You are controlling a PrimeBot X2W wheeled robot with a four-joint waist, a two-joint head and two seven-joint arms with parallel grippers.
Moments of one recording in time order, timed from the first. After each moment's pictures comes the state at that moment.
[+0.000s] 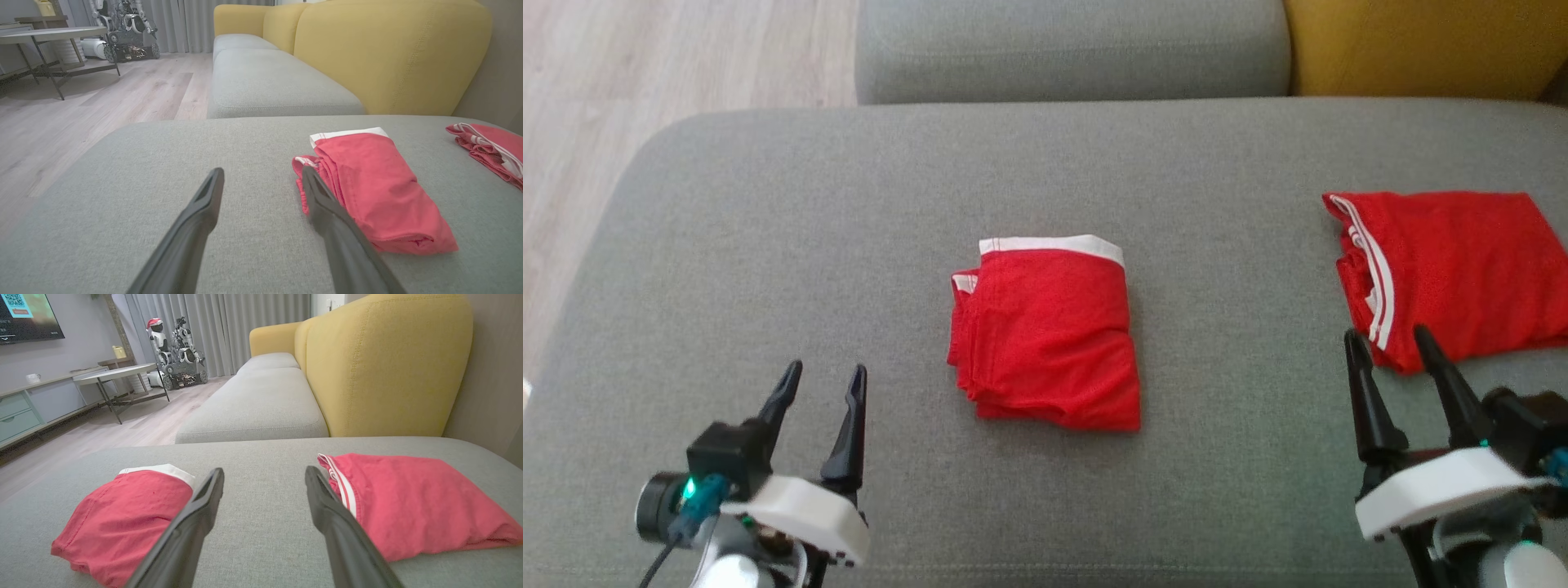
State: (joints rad) left arm -0.01 0.29 -0.37 0.09 -0.36 0.15 -0.17; right arm 0.10 -0.06 -0.02 -0.13 0.18 0.13 0.11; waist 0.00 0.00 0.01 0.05
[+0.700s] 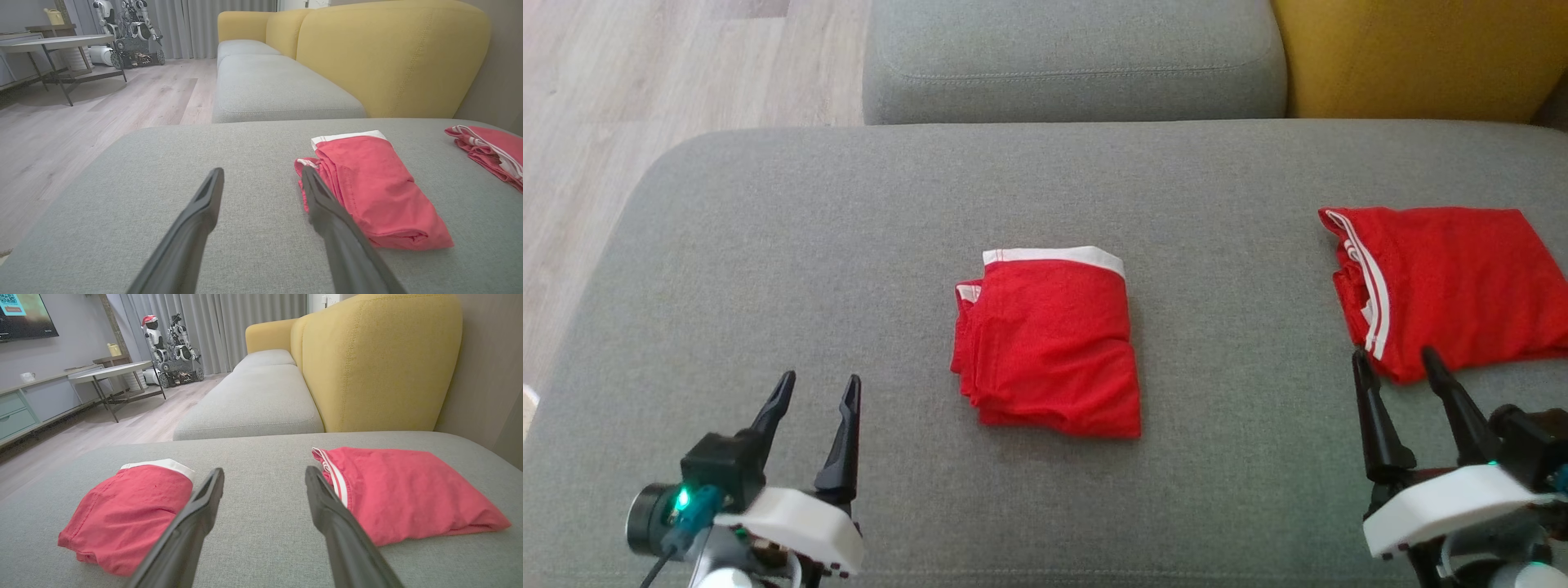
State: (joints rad) left arm 0.04 0.31 -0.37 0.04 -0.36 0.18 -0.15; right arm 0.16 -0.04 -0.04 -0.17 0.18 0.13 0.15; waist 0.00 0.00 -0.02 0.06
